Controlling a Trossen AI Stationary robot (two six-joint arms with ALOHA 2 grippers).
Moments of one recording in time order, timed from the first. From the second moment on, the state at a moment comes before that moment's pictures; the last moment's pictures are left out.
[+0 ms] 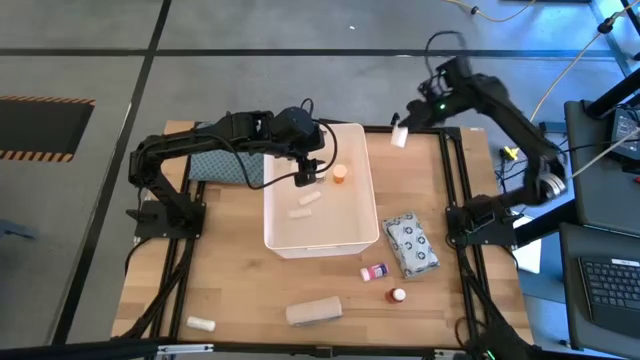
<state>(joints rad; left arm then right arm) 0.21 1.63 1.76 -0.89 -0.14 0.13 -1.06 1.36 1.38 -1.05 -0.68 0.23</state>
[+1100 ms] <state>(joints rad) 0.17 1.37 1.76 -0.97 -0.22 -0.09 -0.29 1.72 1.48 -0.19 -0.19 -0.16</state>
